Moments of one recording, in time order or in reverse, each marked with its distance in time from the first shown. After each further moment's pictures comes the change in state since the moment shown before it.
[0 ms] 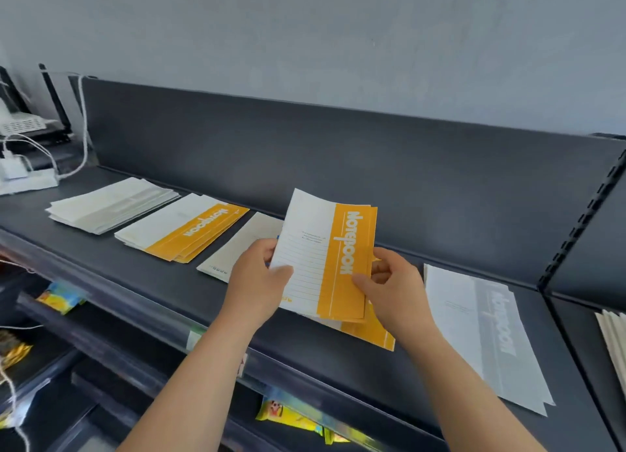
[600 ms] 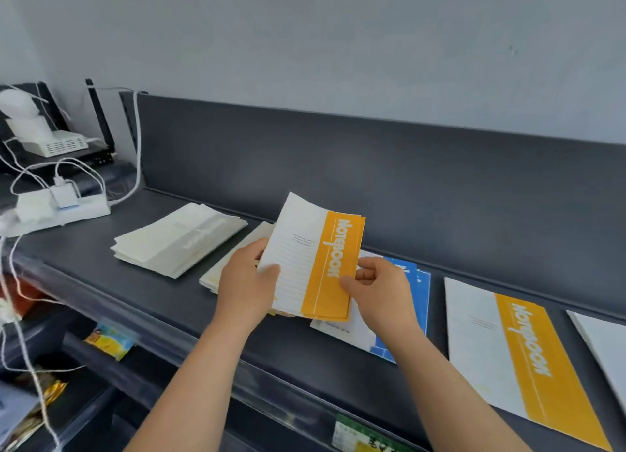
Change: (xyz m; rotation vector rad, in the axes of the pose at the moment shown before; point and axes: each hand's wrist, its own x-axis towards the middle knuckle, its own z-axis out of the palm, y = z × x) left_hand 0.118 -0.108 -0.156 0.054 0.089 0.039; right_hand 0.057 -0.099 0.201 0.016 -0.008 0.078
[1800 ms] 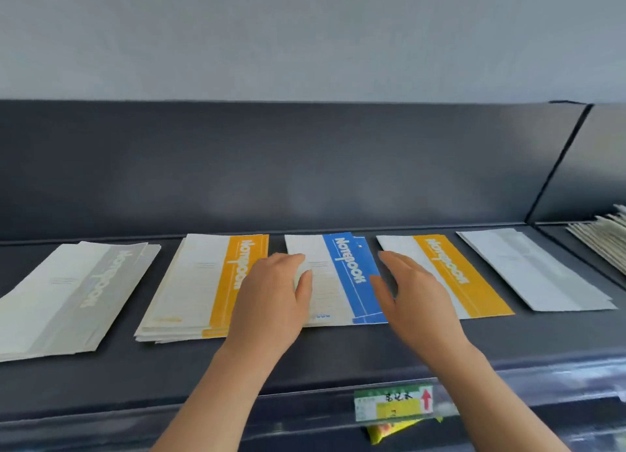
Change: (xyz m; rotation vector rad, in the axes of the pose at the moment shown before) left_hand 0.003 0.015 0.014 0.291 -0.349 0.515; right_hand -0.071 0.002 -0.025 -0.708 0.382 -0.020
